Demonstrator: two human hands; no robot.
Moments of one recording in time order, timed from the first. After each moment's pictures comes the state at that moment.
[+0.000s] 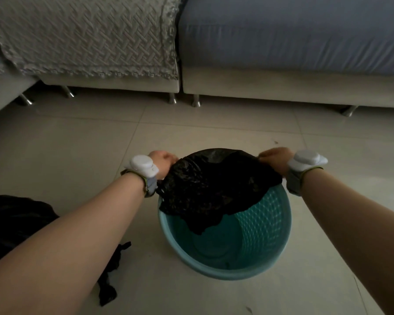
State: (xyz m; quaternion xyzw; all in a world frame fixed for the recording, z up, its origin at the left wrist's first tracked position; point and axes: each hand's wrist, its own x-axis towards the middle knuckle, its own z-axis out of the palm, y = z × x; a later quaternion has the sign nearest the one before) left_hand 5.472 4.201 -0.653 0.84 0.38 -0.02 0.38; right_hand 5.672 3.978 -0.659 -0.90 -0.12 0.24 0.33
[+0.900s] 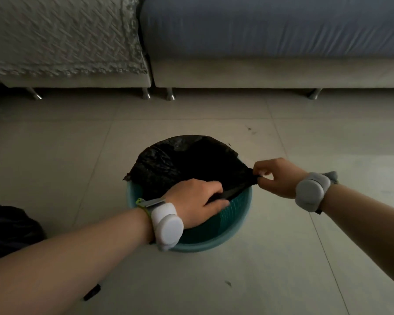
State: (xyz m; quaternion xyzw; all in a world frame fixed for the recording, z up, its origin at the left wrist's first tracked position) left_hand 5.450 4.041 -0.616 0.97 -0.01 -0.06 0.25; right_hand 5.622 3.862 -0.633 -0.87 -0.44 0.16 0.14
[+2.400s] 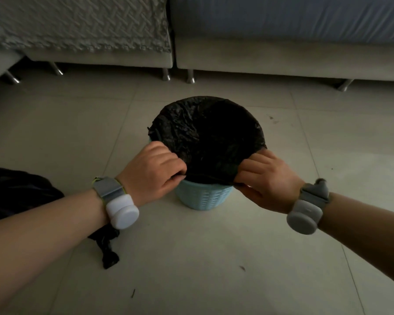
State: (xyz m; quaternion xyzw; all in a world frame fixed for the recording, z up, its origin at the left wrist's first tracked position) left_hand 5.384 4.143 -0.642 0.96 -0.14 0.24 0.07; right_hand 5.548 3.909 -0.645 -0.68 -0.70 -0.16 0.14
